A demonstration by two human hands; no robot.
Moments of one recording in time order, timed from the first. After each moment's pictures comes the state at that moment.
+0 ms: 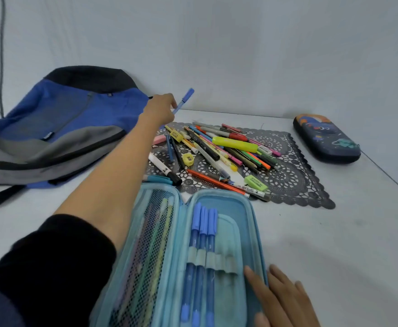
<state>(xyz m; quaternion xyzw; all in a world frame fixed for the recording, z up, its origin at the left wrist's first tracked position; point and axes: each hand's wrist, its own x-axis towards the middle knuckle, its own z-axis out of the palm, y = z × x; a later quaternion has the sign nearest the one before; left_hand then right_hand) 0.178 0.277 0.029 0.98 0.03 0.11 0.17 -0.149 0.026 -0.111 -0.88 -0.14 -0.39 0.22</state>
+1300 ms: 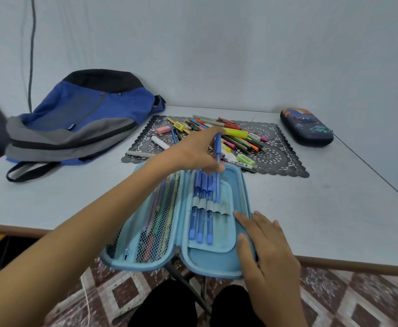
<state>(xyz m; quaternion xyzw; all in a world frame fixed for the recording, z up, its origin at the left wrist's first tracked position) -0.050 0.193 0.032 0.91 -0.18 -0.06 0.37 -0.194 0.030 -0.087 -0.91 -0.07 -0.26 0.31</state>
